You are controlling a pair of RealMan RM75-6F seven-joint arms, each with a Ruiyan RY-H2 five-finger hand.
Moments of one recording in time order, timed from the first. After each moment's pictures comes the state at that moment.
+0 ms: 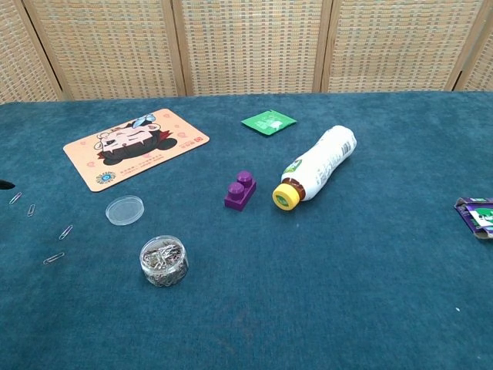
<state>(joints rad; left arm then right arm) -0.39 -1.35 0.17 -1.14 1.57 1.18 -0.04 0.04 -0.96 0.08 -1.76 -1.53 1.54 0.13</state>
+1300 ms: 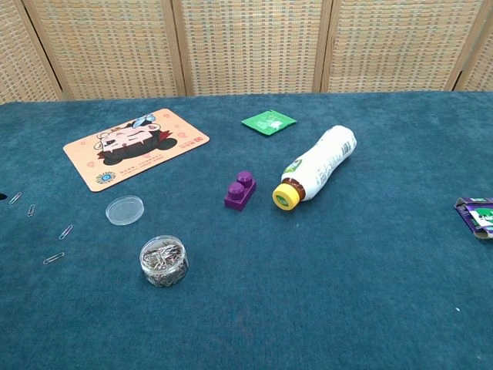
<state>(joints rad) -0.37 -1.43 0.14 -0.97 1.58 1.10 -0.17 0.04 -0.96 0.08 -1.76 -1.52 1.54 0.14</state>
